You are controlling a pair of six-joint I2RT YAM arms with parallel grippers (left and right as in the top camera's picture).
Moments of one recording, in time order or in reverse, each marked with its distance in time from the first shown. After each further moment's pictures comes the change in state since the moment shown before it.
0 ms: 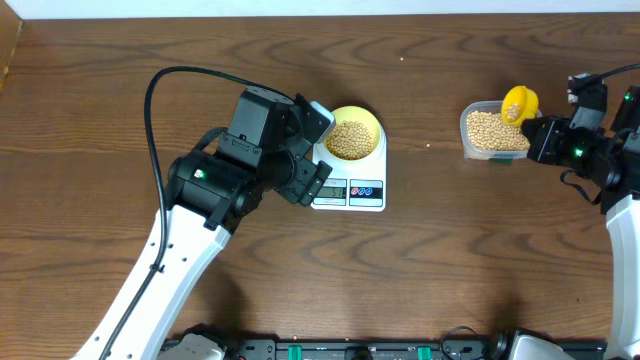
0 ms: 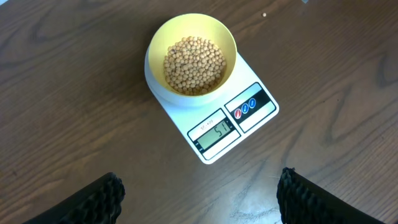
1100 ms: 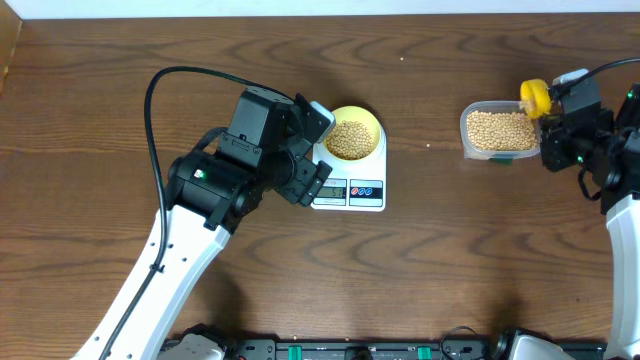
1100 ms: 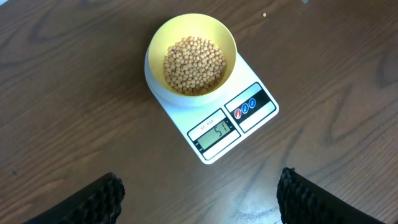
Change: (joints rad) left arm 0.000 0.000 0.000 0.000 0.000 0.000; right arm 0.000 0.000 0.000 0.056 0.157 -0.569
